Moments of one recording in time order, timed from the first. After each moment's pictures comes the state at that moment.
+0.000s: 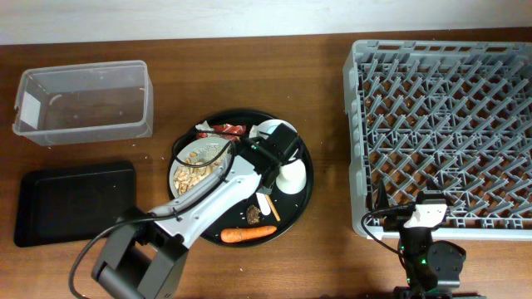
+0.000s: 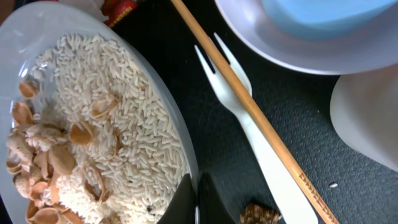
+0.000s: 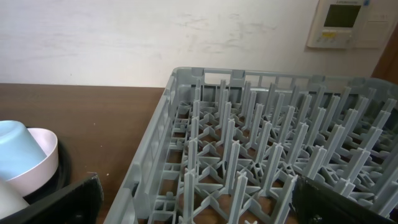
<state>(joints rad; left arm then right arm) -0.71 1.80 1.29 -0.94 -0.38 -0.45 -0.08 0.01 0.01 -0.07 -0.05 -0.04</state>
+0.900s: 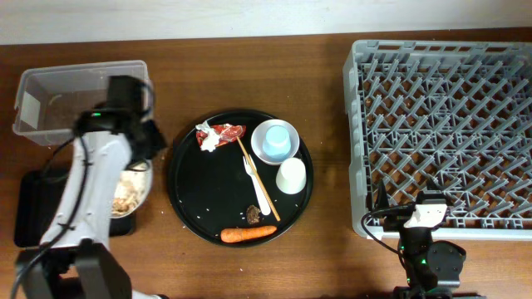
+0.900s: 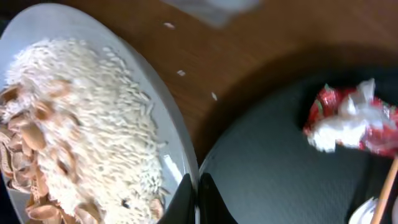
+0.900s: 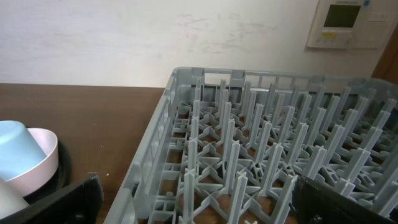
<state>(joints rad) 0.05 1.64 1.35 -1.00 -0.12 -0.47 -0.08 0.01 0.01 -0.07 -0.05 -0.04</state>
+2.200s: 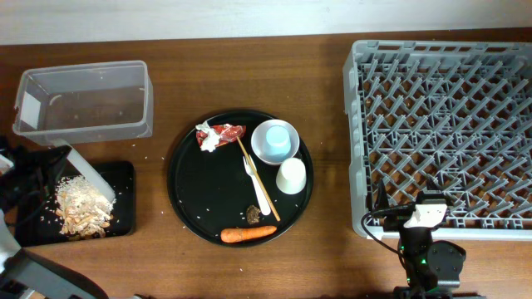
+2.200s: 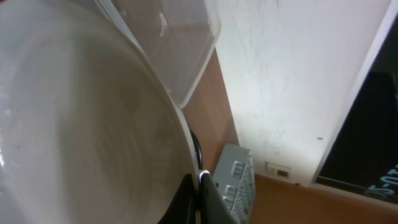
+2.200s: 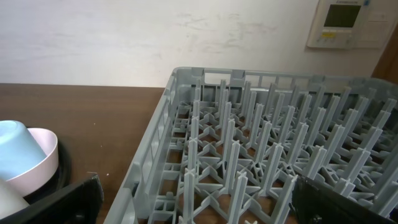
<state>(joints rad) 0.88 1.64 1.27 -0.85 1.05 -0.32 -0.08 0.01 0.01 -0.07 -0.05 -0.04</state>
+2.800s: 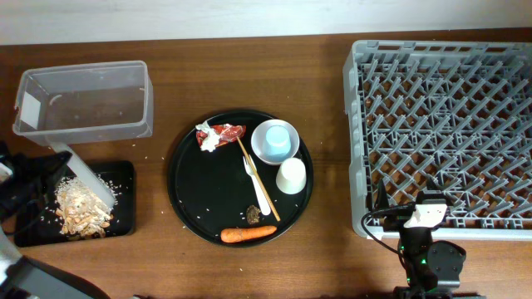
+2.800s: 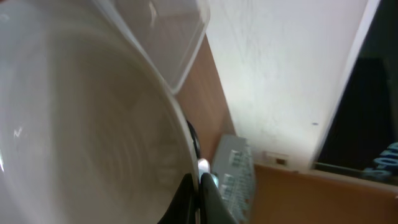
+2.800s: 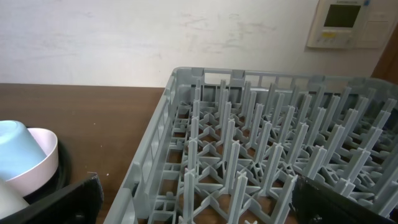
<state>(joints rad) 0.92 1.61 1.26 -0.94 1.09 -0.19 -0.08 0.01 0.01 -0.07 -0.05 -0.04</state>
